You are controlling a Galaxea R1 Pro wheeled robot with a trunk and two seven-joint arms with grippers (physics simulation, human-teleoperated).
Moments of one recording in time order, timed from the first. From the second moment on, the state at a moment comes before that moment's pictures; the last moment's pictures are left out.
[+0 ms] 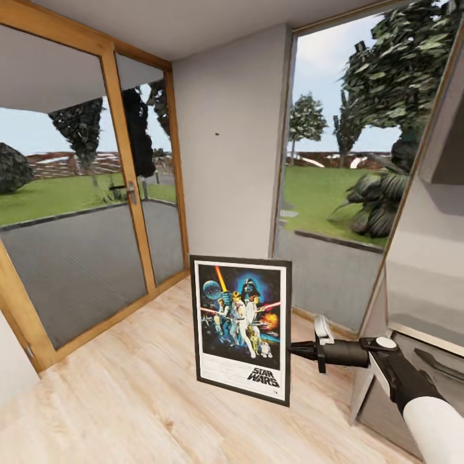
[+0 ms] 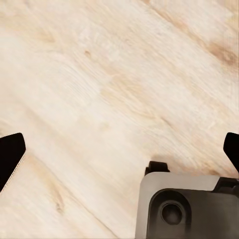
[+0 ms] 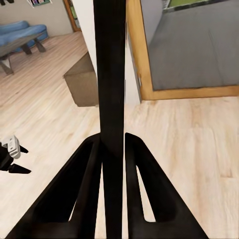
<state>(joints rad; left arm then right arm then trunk) 0.00 0.11 0.11 -0.49 0.01 -0.03 -0.01 -0.66 -0.25 -0.05 -0.68 0.00 0.00 1.47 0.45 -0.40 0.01</state>
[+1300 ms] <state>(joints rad) 0.00 0.11 0.11 -0.49 0.01 -0.03 -0.01 -0.66 -0.25 -0.05 -0.68 0.00 0.00 1.47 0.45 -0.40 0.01</state>
